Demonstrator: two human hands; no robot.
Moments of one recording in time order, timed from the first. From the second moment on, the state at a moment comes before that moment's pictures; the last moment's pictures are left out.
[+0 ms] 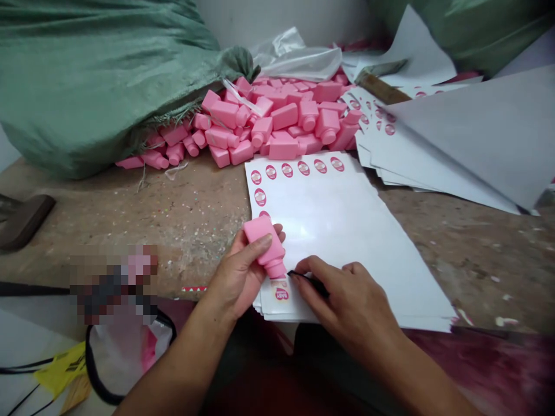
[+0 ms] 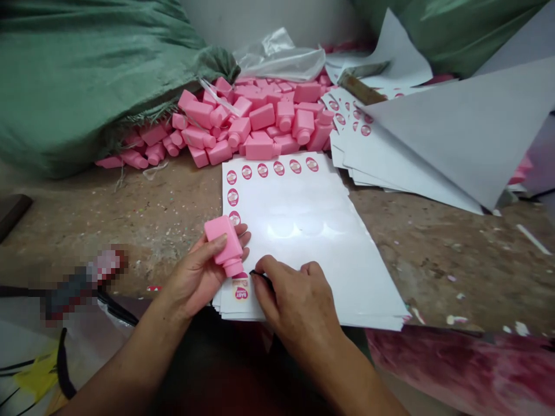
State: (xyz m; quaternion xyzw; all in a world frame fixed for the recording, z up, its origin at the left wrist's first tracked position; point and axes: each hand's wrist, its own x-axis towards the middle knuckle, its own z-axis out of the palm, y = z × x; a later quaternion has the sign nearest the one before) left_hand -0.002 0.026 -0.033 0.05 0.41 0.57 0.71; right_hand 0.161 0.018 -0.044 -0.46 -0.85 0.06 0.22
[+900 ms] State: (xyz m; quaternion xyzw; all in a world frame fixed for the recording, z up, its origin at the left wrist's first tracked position) left_hand -0.005 0.026 -0.039 0.03 0.38 0.58 0.72; right_hand 0.154 0.018 -0.048 -0.49 -0.85 0.05 0.18
